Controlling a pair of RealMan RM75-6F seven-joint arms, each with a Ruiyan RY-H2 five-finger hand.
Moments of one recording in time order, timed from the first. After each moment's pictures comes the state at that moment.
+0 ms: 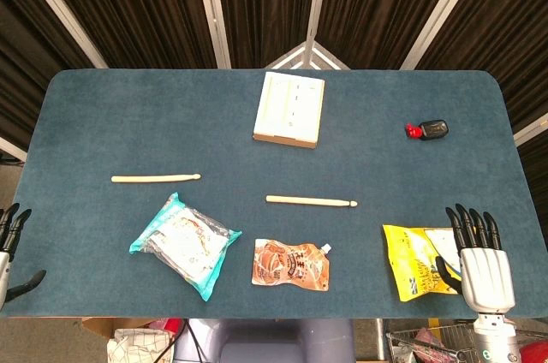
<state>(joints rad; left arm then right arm) 0.06 -1.10 -0.01 -1.72 1.56 1.62 0.22 0.01 -1.27 0.06 -1.71 -1.59 1.59 -0.31</state>
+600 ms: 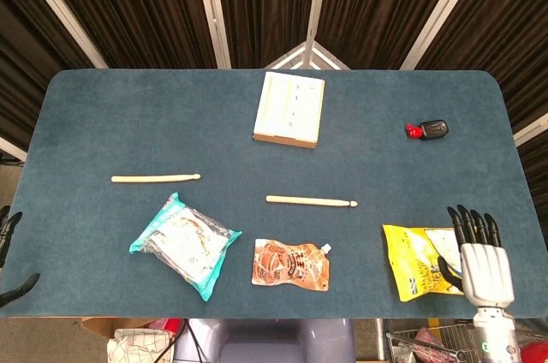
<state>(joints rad) 0.08 -1.08 0.00 -1.72 1.59 1.67 0.20 0.04 -1.24 0.08 -1.78 -1.46 1.50 -0.36</state>
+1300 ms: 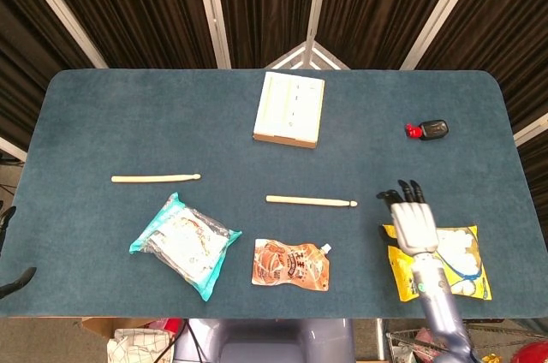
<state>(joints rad) 0.07 -1.09 -0.03 -1.72 1.52 1.64 0.21 0.33 -1.42 0.24 -1.76 -1.15 1.18 -0.60</state>
